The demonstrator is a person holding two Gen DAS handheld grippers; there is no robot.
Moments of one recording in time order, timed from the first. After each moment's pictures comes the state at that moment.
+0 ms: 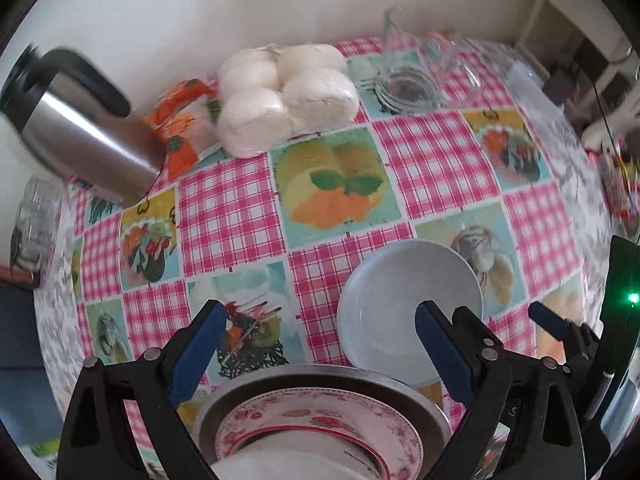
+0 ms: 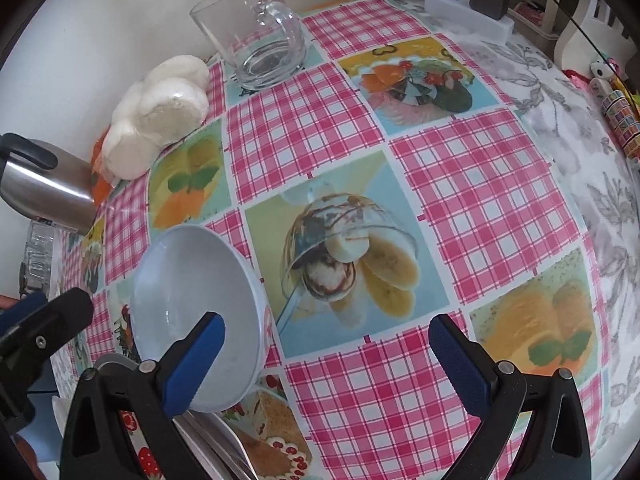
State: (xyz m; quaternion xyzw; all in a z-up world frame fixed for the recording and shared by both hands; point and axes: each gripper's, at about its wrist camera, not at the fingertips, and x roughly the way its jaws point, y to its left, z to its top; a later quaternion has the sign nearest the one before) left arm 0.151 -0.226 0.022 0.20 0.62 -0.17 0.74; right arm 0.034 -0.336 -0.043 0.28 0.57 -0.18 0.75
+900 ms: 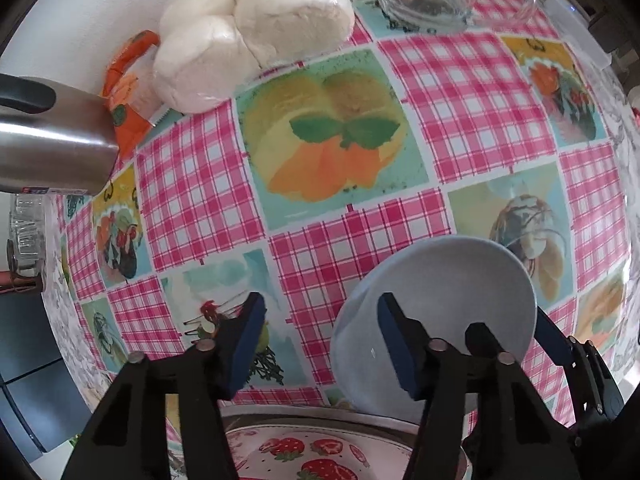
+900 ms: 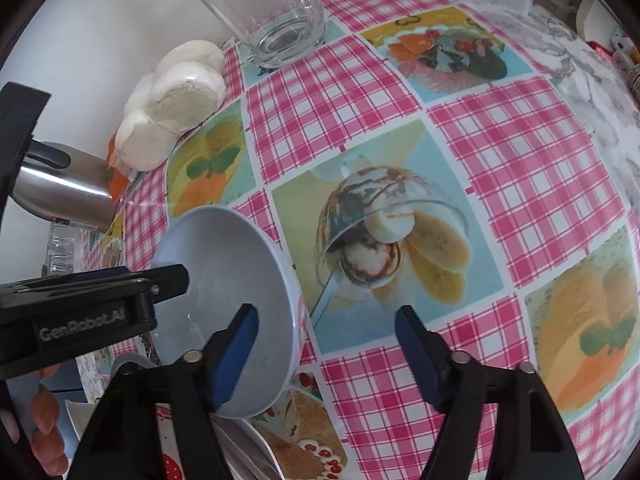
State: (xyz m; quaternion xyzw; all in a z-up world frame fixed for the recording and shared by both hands) left arm 0.172 -0.258 -0.058 0.27 0.70 -0.13 0.65; right arm 0.044 -0.325 -0.060 0.33 0.57 -0.14 0.74
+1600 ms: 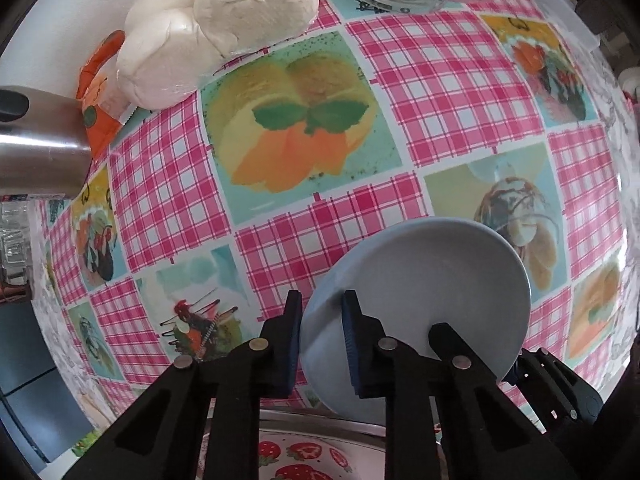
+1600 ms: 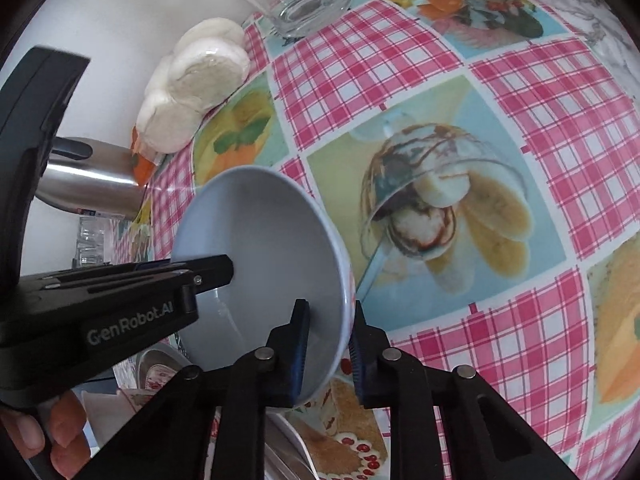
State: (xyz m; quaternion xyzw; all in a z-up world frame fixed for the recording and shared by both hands) left arm 0.158 -0.270 -0.080 0.26 0.71 -0.15 0.63; right arm 0.051 -0.304 -0.075 0.38 0.56 -0.09 0.73
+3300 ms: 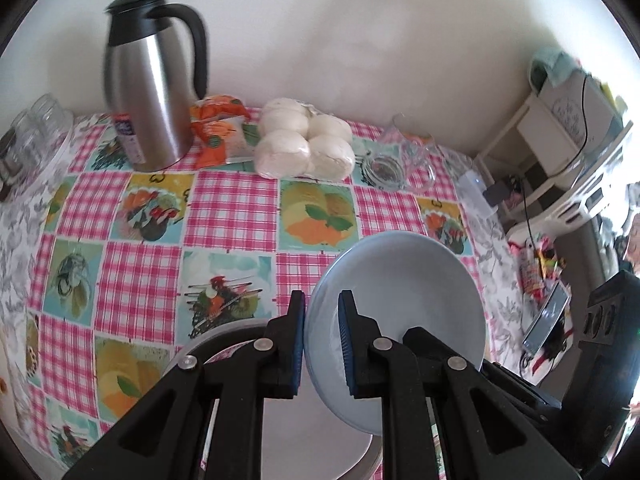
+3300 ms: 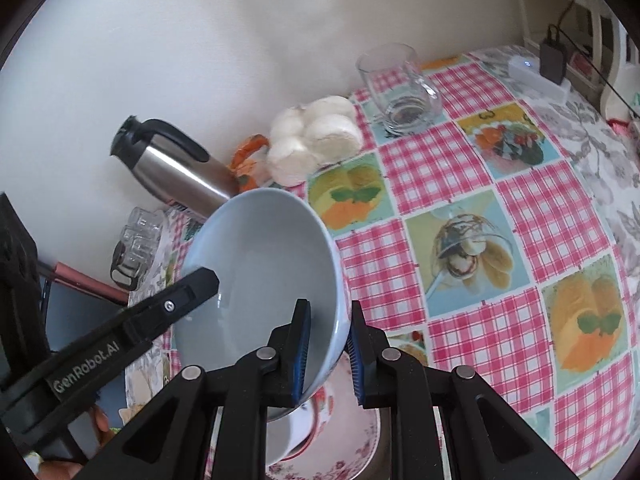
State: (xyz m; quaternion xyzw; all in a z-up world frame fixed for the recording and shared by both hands) left arm 0.099 -0.129 0.081 -0.03 0.55 -0.21 0.81; right arm 0.017 -0.236 0.069 0.29 0.48 -0.06 0.83
